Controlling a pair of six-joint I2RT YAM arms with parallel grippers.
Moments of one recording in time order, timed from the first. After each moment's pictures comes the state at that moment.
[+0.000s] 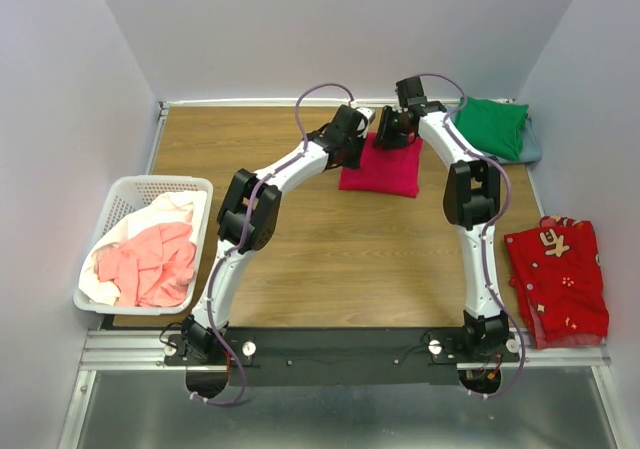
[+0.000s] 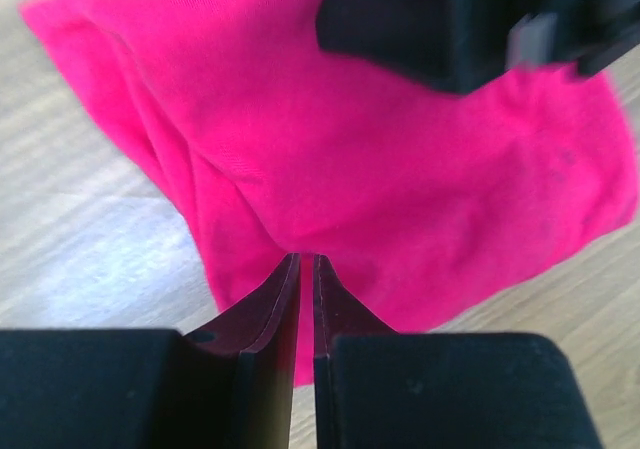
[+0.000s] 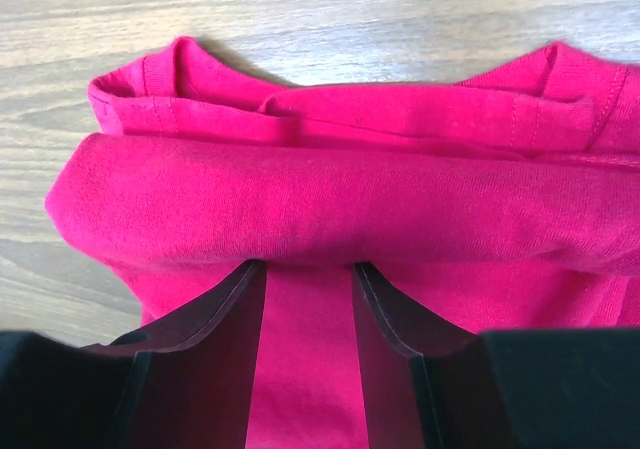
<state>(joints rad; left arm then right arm) -0.61 2.33 2.00 -0.40 0.07 -0.19 0.23 2.46 2.22 -0.70 -0.18 0.41</state>
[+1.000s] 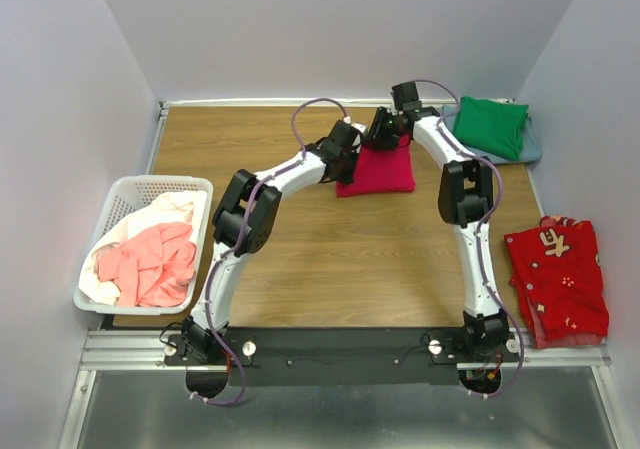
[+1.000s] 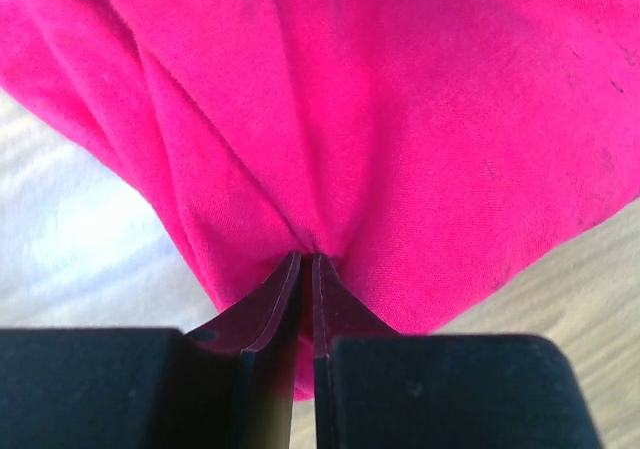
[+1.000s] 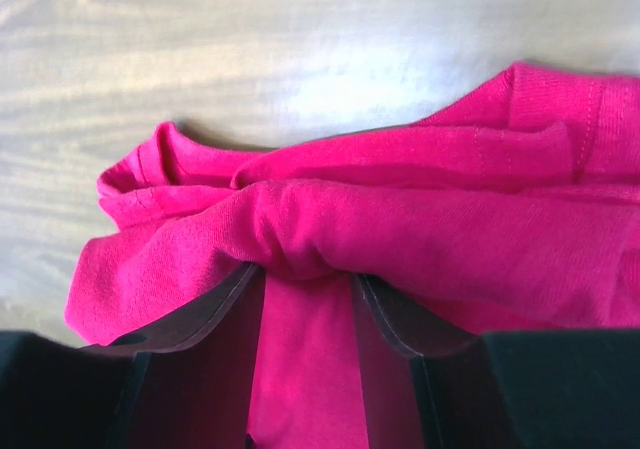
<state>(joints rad) -0.62 2.32 1.84 -0.39 0.03 -0.23 0.23 2.58 2.30 -0.62 -0.25 0.51</state>
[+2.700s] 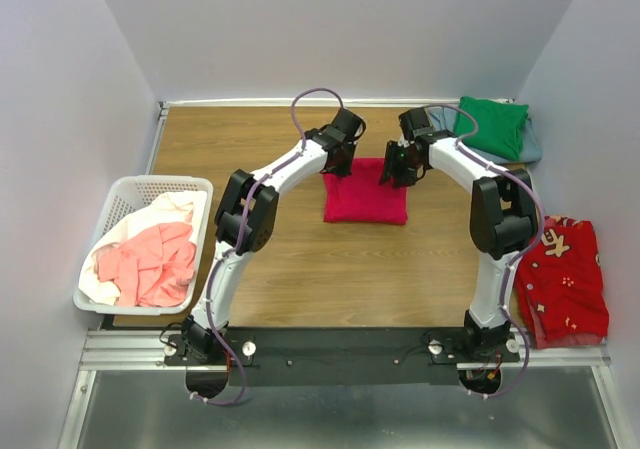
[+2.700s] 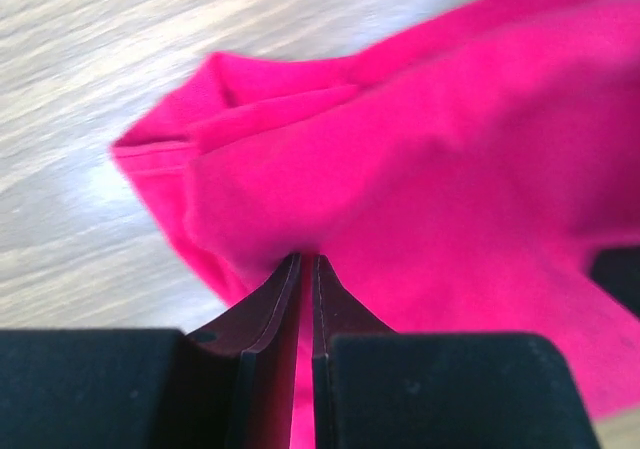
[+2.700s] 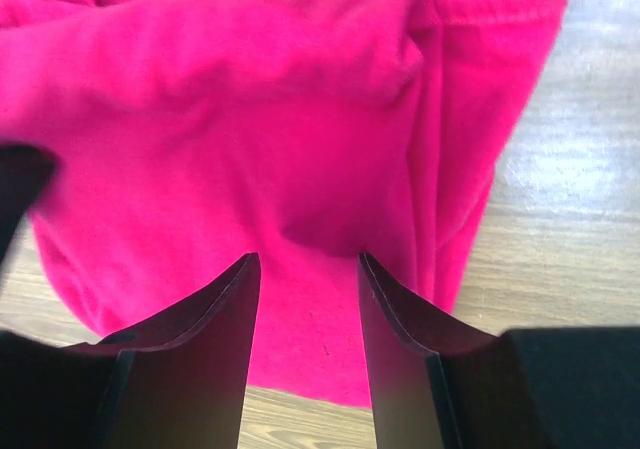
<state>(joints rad) -0.62 2.30 2.00 -0.63 -0.08 -0.27 0.29 2.02 1.55 -0.61 -0.13 0.43</state>
